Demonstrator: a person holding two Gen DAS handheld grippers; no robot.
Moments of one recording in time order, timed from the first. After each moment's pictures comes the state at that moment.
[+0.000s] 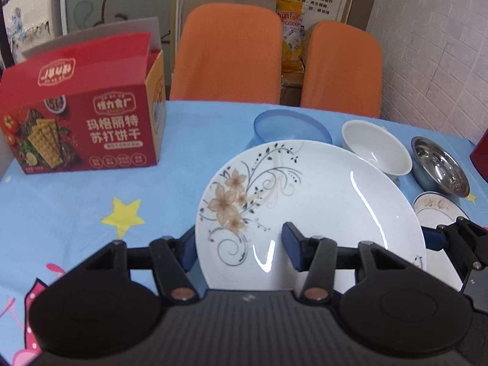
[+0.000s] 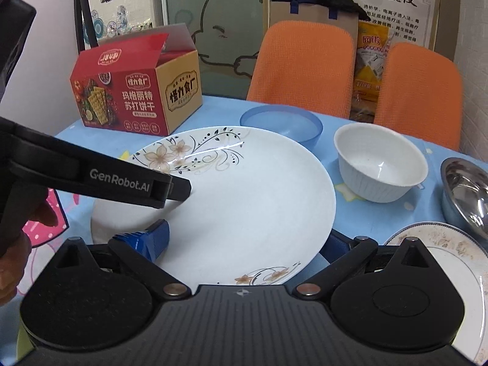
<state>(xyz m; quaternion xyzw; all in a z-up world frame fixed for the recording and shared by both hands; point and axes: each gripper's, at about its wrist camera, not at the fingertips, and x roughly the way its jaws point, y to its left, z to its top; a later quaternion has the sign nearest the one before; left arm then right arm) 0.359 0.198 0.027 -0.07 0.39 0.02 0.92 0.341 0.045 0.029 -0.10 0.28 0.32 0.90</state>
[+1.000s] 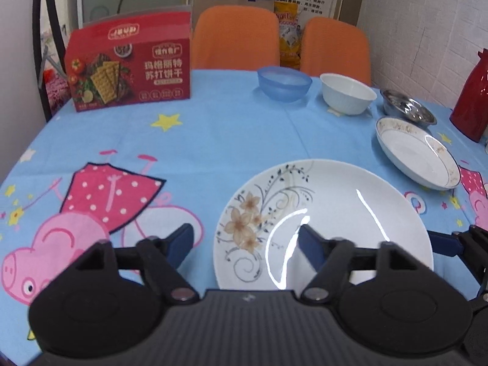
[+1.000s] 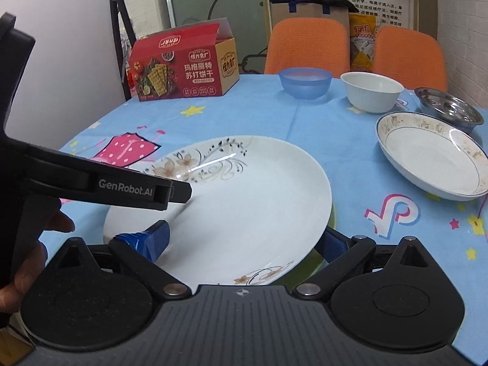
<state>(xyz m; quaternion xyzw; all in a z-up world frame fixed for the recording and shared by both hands) 0.193 0.187 0.002 -0.05 0.36 0.03 0.93 0.189 0.000 -0.007 -0.05 0.28 0.32 0.90</state>
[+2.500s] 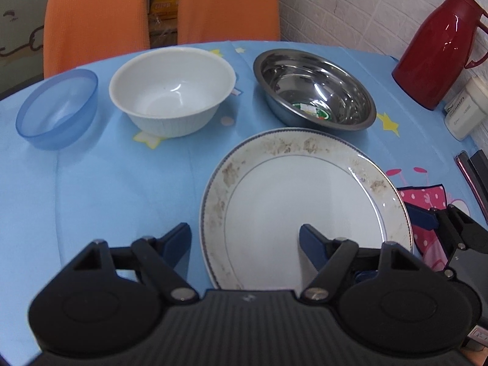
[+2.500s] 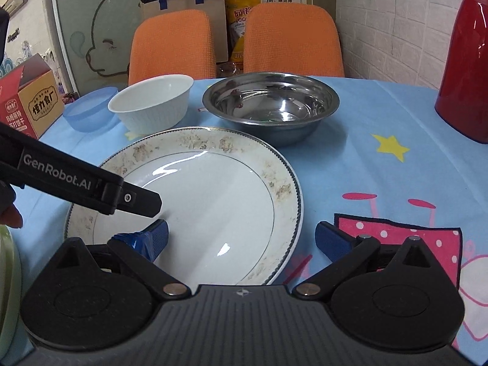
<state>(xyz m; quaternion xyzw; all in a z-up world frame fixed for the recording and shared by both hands) 0.423 0.015 -0.017 -0.02 0.48 -0.14 0.87 0.377 -0.143 -0.022 -0.03 0.32 0.16 0.93</state>
